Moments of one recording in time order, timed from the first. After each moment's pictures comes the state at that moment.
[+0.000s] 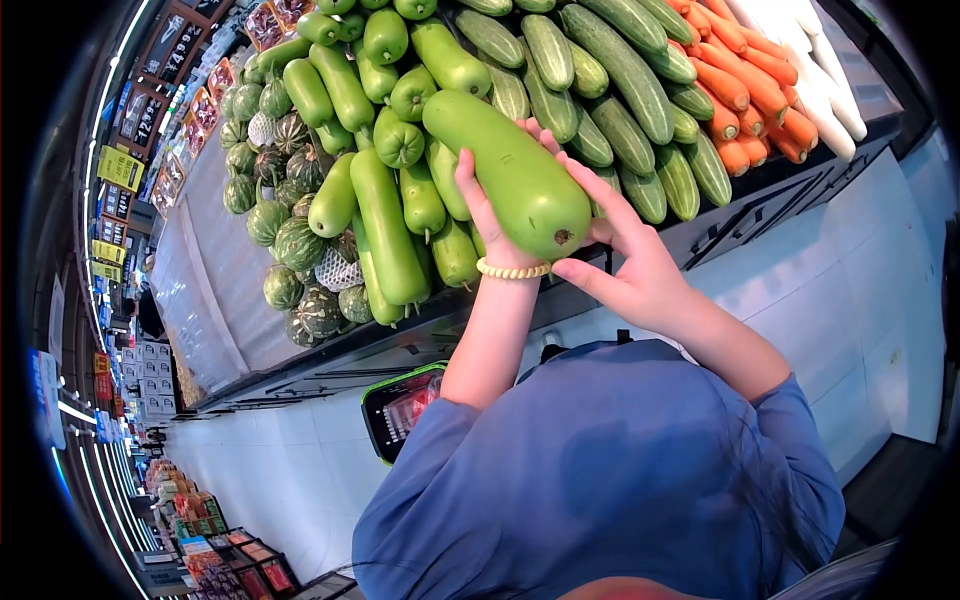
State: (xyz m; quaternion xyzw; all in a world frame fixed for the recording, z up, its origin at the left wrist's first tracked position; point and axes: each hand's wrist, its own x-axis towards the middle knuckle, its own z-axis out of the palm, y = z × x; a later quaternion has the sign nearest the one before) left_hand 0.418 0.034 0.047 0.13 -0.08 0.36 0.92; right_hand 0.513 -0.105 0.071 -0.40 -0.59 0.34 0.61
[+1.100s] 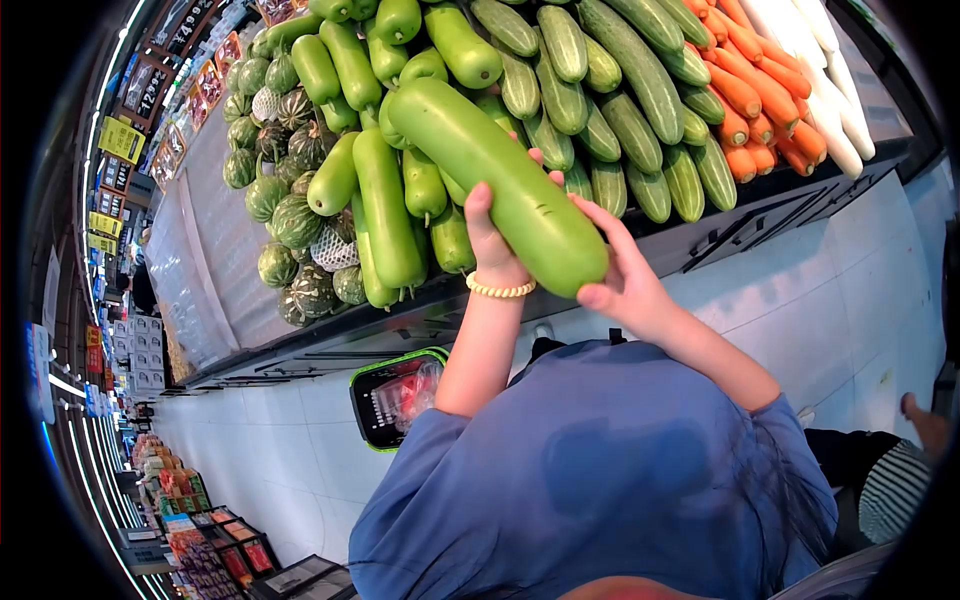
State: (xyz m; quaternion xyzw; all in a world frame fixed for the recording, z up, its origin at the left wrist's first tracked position) left_hand 0.393 0.017 0.022 0.26 -0.04 0.43 0.86; right_hand 0.508 -0.117 0.029 -0.30 -0.46 0.56 0.62
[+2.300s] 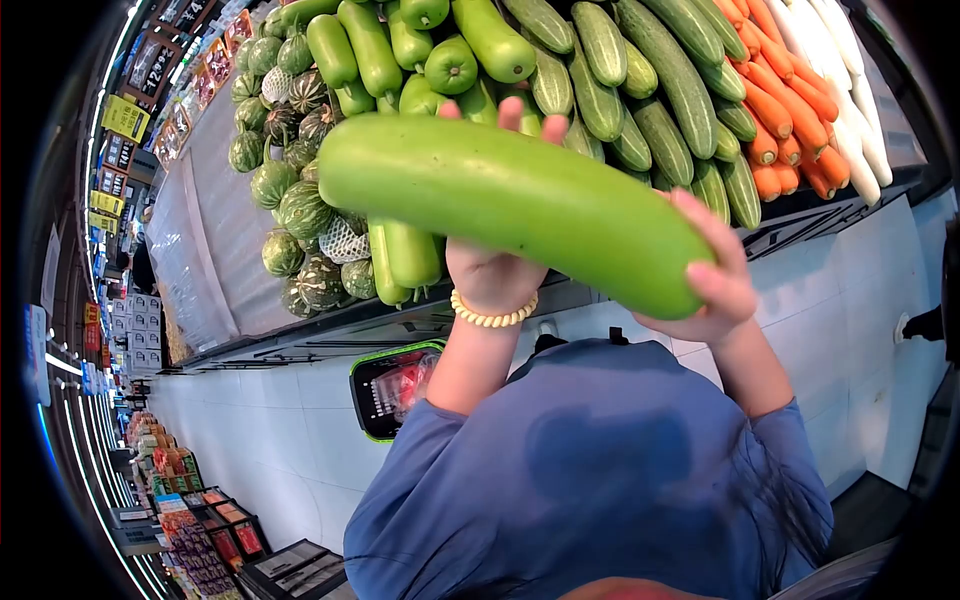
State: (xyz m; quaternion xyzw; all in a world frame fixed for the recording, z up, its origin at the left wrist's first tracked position) left_hand 0.373 0.010 0.083 0.42 -0.12 0.50 0.74; right_hand 0.542 -0.090 0.057 -0.26 -0.74 -0.04 0.62
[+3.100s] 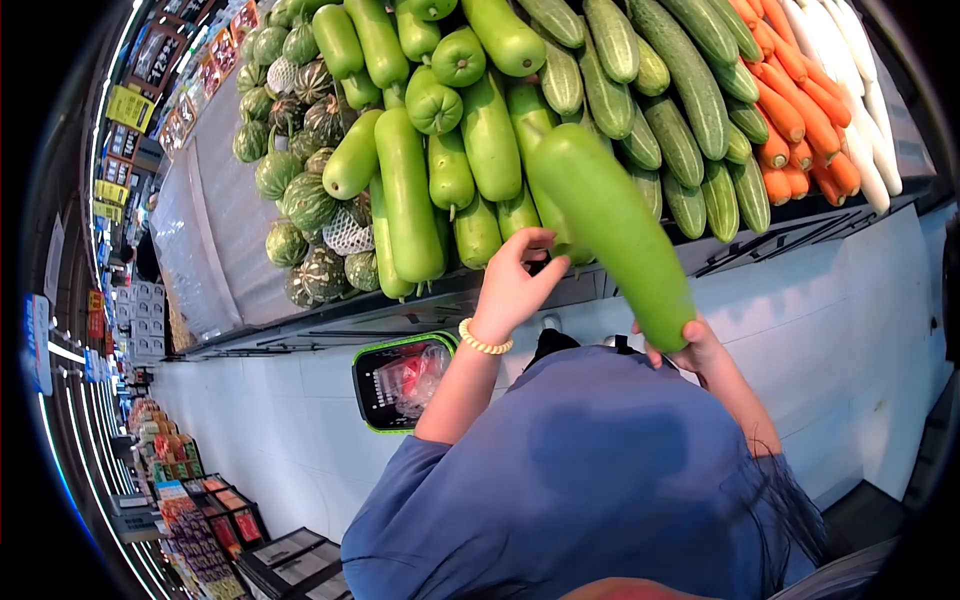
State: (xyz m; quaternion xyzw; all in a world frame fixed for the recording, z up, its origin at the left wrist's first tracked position) left_hand 0.330 0.001 -0.013 0.71 0.43 0.29 0.47; right_hand 0.550 -0.155 -0.063 -0.26 -0.24 0.76 0.55
